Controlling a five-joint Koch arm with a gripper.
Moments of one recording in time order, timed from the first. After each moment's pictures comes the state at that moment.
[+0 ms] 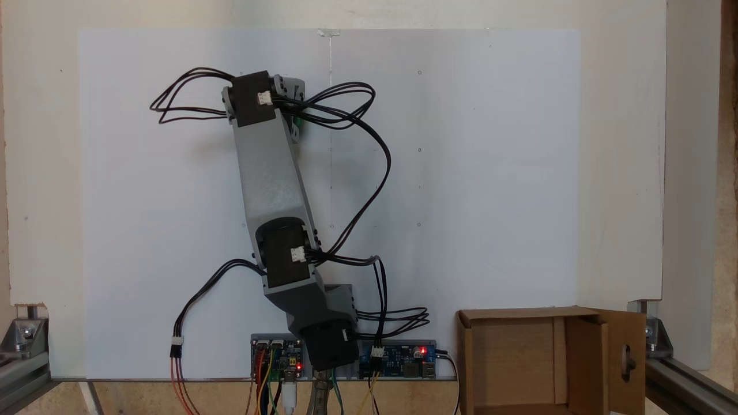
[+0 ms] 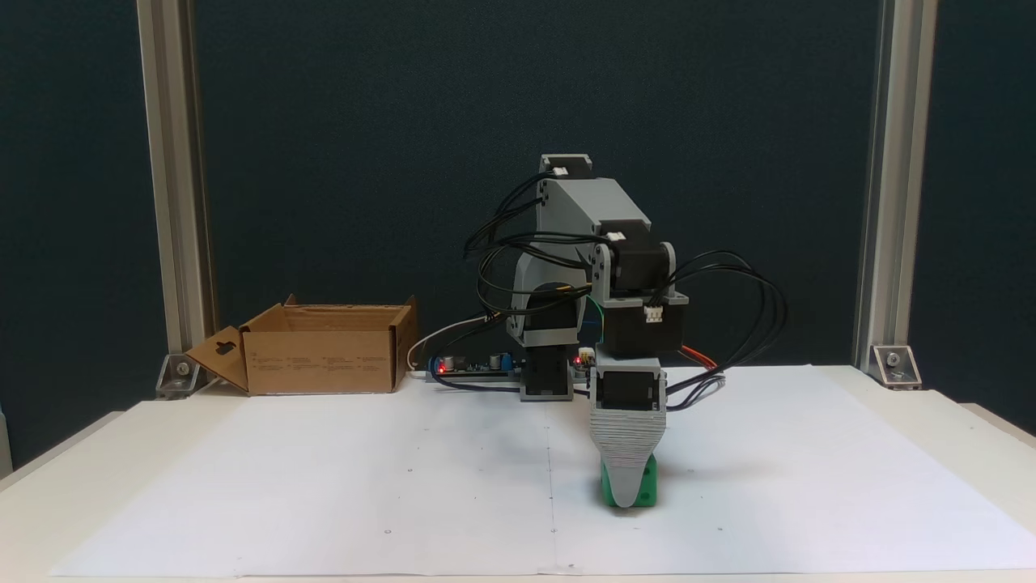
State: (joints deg) arm -13.9 59.9 77.3 46.0 17.2
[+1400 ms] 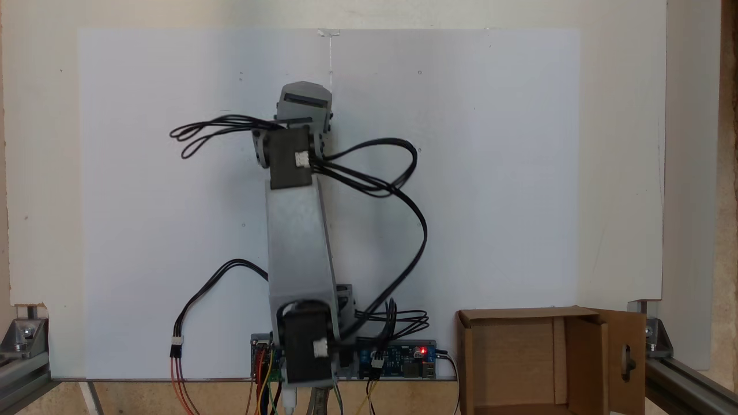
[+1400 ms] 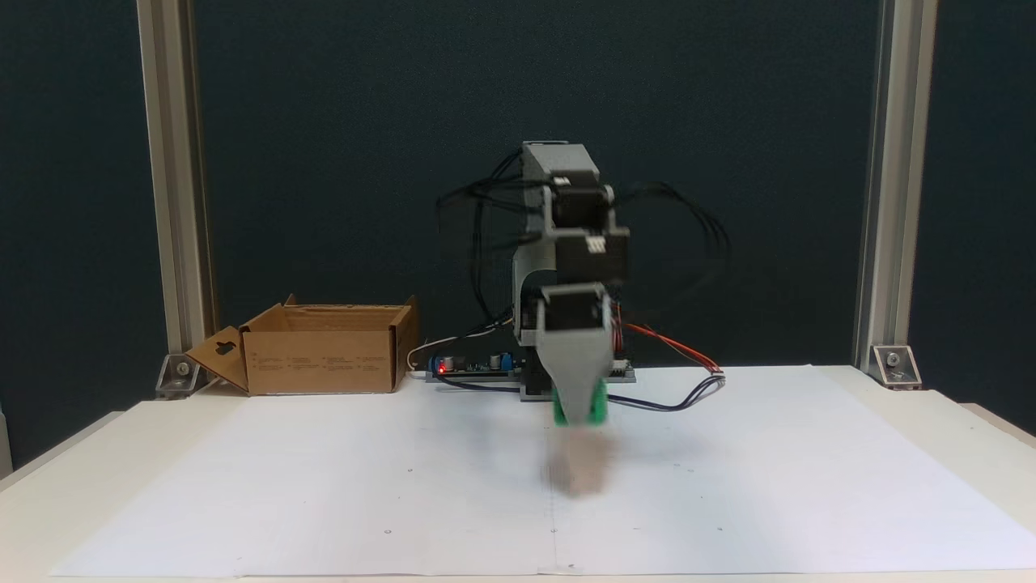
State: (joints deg) arm -5.6 85.3 97.3 29.9 17.2
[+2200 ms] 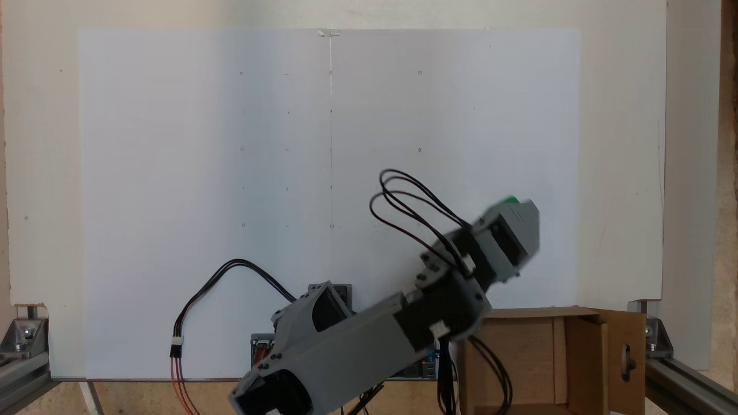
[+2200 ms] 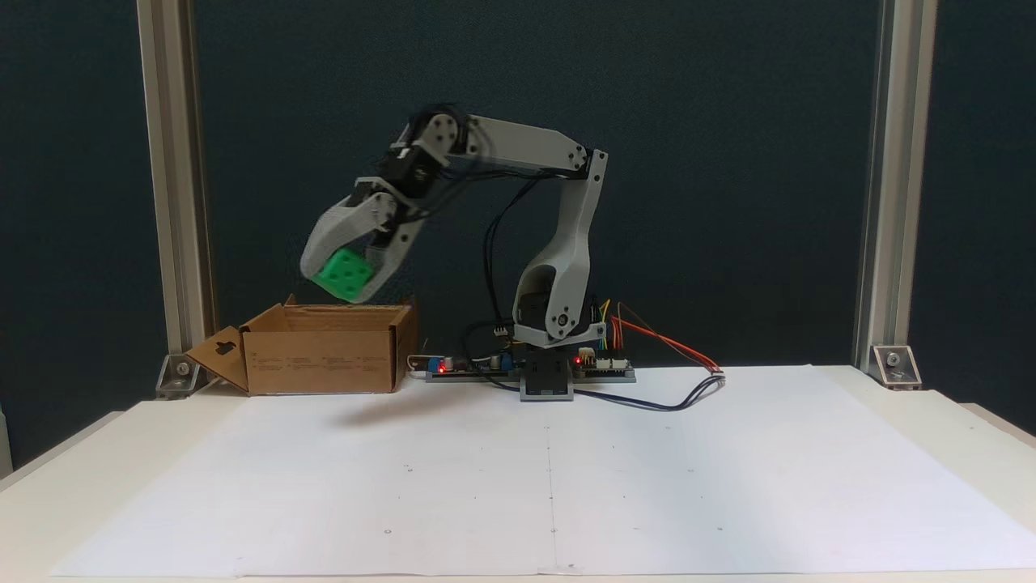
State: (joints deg) arm 61.5 106.5 96.2 34.1 -4.0
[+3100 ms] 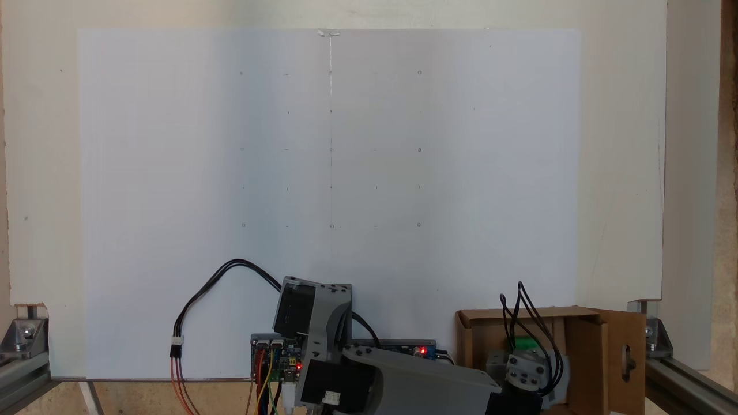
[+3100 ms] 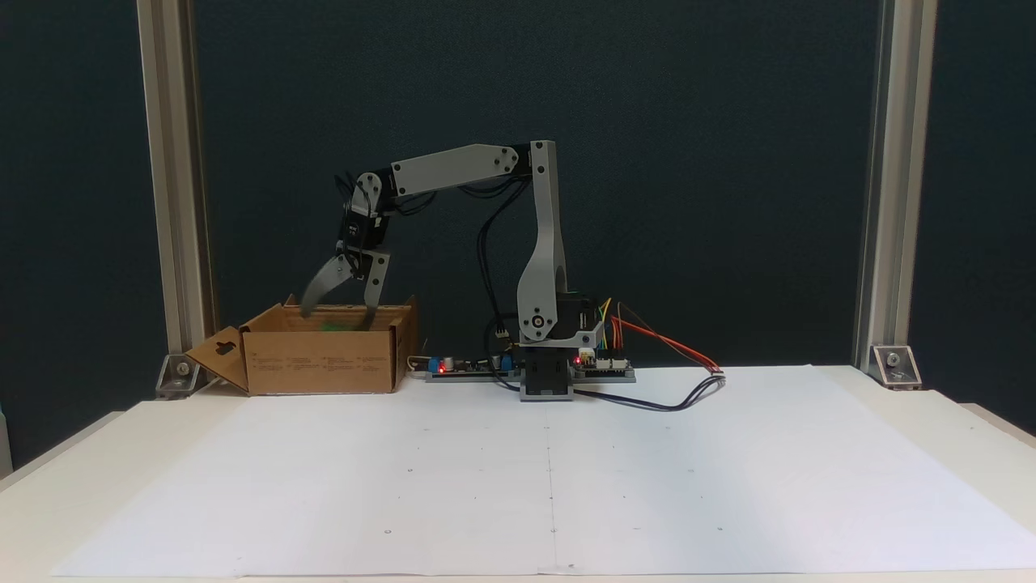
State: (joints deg) arm 103.4 87.0 94.1 30.8 -21.2
